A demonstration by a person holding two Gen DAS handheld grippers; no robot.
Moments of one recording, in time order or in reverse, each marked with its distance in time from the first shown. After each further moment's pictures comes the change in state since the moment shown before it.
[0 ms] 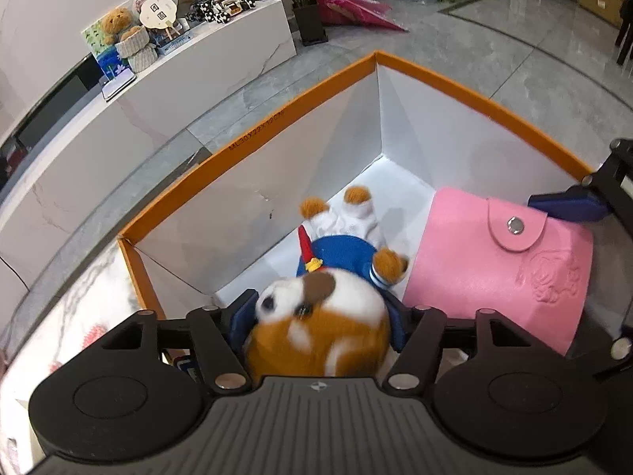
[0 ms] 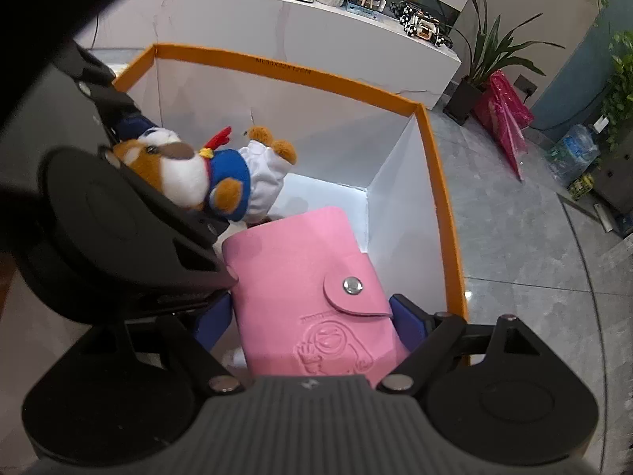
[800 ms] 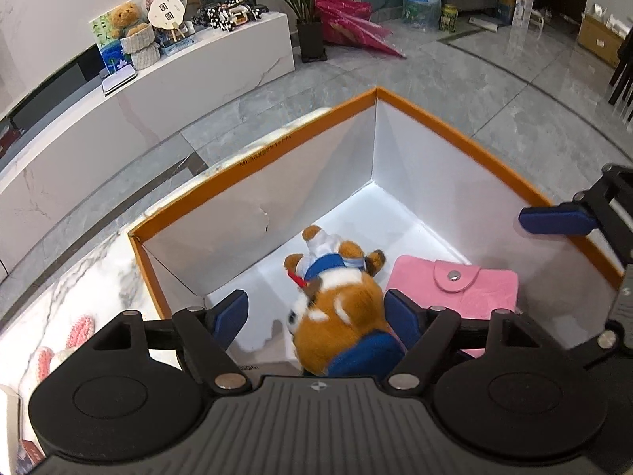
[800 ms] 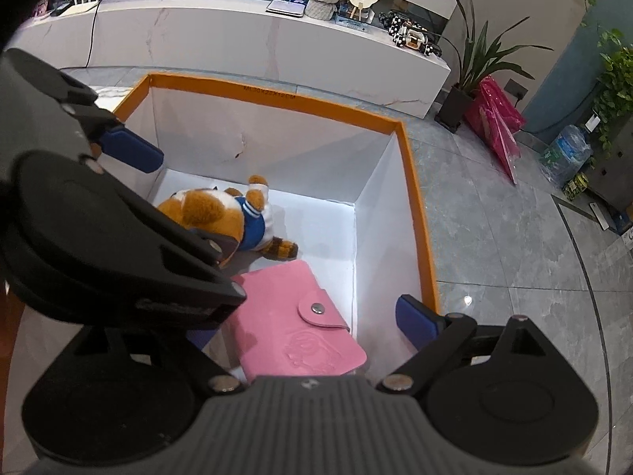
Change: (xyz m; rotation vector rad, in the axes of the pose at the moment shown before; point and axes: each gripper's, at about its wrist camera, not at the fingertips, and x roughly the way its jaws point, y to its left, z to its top) left arm -0.021 0.013 0.003 -0.093 -0.055 -0.067; right arm -0.018 -0.007 -0.001 0.060 -0.048 0.008
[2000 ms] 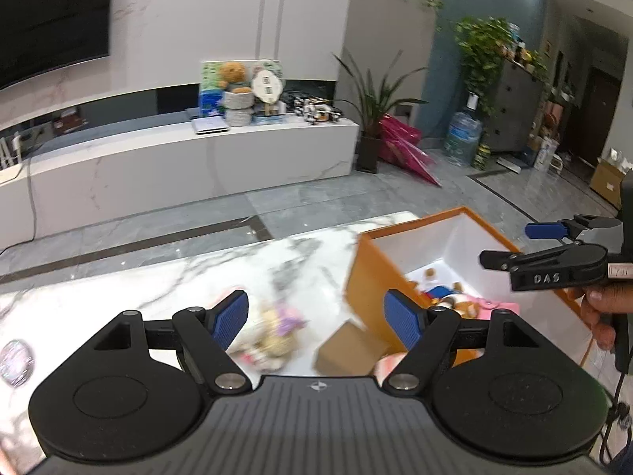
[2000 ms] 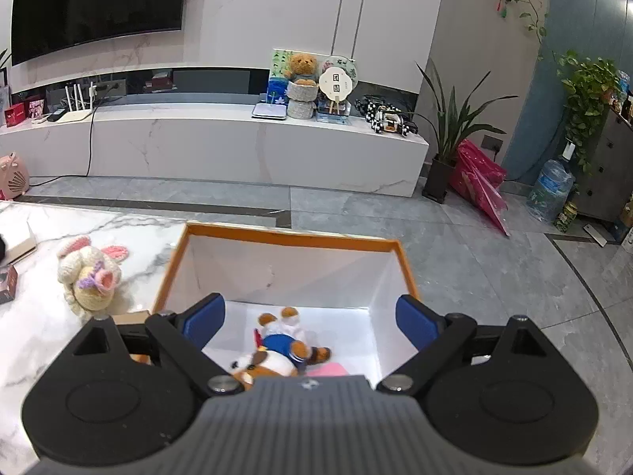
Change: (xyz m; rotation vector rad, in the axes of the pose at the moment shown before) left arm -0.159 0.156 -0.120 -0.271 -0.343 -0.005; right arm -0.055 0.025 0.028 0.133 -0.297 -0.003
